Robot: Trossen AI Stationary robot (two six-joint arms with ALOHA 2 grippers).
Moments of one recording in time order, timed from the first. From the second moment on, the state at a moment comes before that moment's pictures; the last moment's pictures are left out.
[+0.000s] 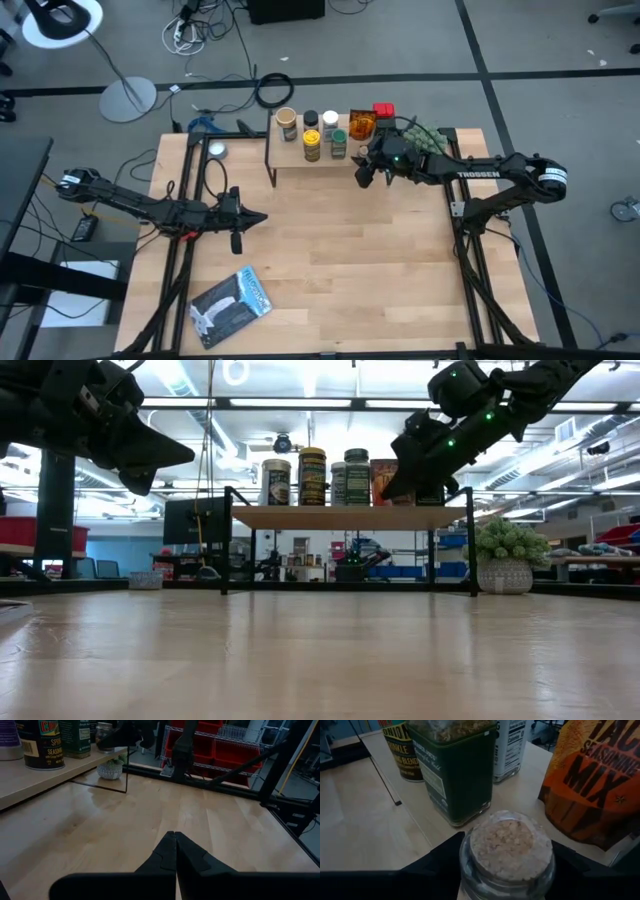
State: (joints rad) left arm -0.25 0.65 0.13 0.39 -0.37 -0.24; right arm -0.37 1.31 0.72 0.14 0.28 0.13
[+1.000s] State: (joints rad) left arm -0.25 0.65 0.13 0.39 -0.37 -0.24; right arm -0.23 1.02 0.72 -0.14 0.38 0.25
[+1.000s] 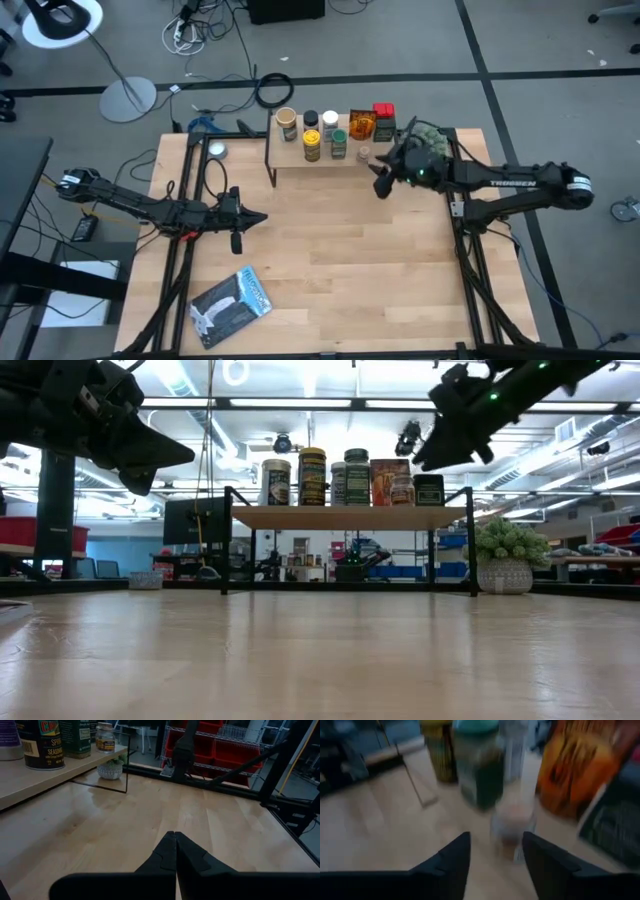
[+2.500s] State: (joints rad) left arm -0.25 0.65 0.13 0.37 -0.37 -0.24; right arm 0.00 1.09 0.67 -0.07 0.61 0.30
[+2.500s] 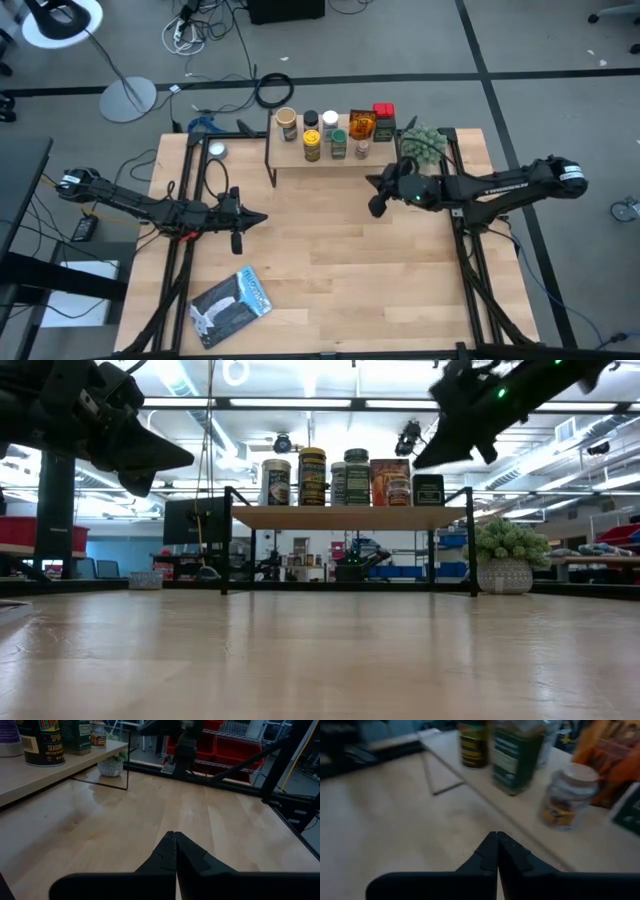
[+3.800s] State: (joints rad) left arm -0.25 0.64 0.13 0.42 -0.37 -0.13; right arm 0.31 0.92 0.07 0.66 0.25 0.33
